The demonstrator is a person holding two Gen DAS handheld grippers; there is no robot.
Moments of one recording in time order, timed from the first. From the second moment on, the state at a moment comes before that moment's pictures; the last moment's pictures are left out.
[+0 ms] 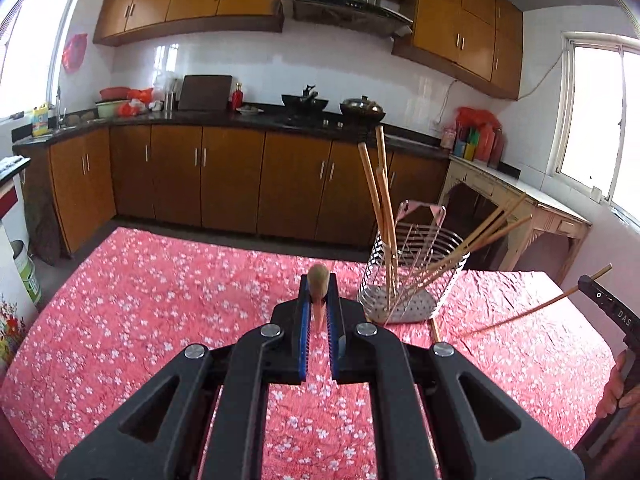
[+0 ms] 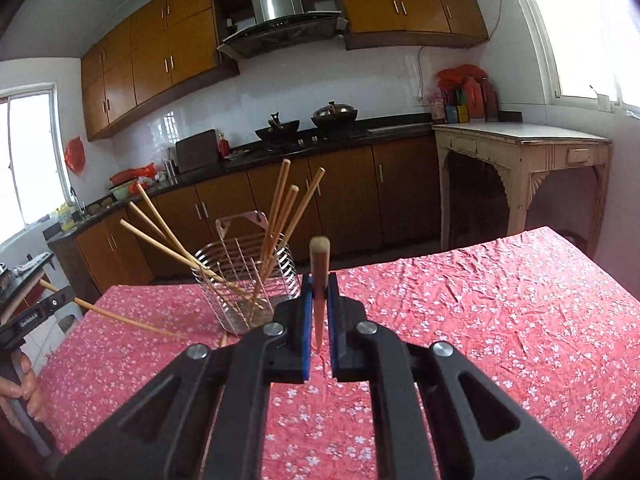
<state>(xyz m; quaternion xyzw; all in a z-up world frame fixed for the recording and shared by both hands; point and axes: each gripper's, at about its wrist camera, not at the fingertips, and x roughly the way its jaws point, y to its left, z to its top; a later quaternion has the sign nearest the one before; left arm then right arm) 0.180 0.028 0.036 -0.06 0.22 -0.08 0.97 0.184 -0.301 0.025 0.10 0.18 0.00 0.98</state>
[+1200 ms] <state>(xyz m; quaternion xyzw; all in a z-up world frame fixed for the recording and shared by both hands) 0.229 -0.038 0.174 -0.13 0.05 -0.07 0.99 0.261 -0.259 0.158 0.10 0.08 0.06 0.99</state>
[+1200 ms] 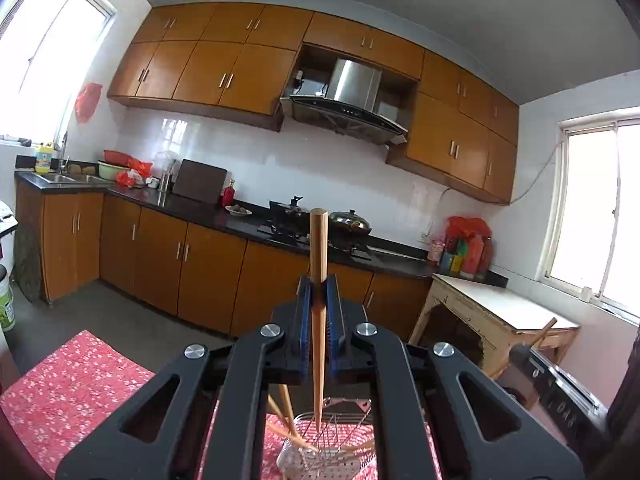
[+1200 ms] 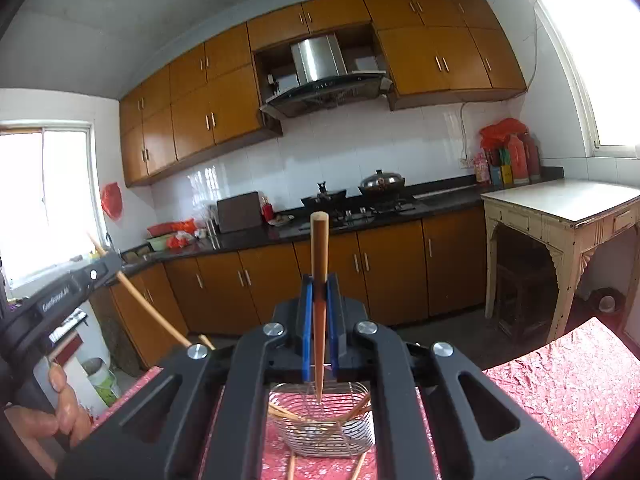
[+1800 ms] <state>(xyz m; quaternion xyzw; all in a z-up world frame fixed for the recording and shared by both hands) 0.286 -0.052 0.107 -0.12 0.15 -0.08 0.98 0.330 -0.253 0.101 0.11 0.17 0.08 0.98</state>
